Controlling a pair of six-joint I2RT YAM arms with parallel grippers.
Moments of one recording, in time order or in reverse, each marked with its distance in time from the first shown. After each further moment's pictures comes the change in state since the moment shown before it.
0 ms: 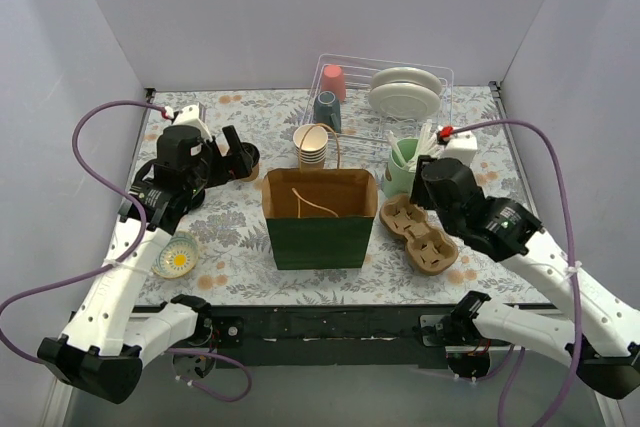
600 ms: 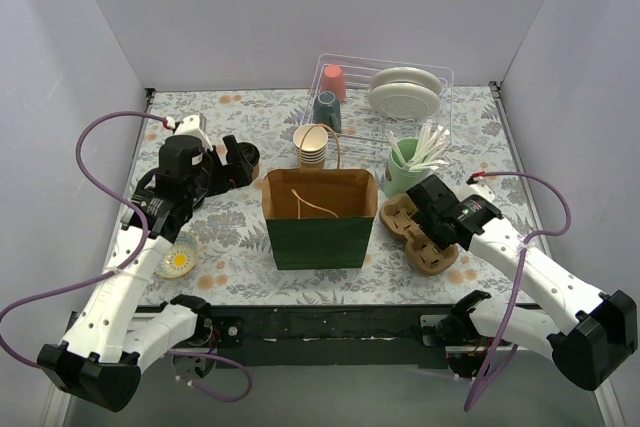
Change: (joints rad) left arm 0.000 -0.046 -0.083 0.017 0.010 -0.018; right arm -0.202 0.112 -0.304 -0.188 -0.135 0.869
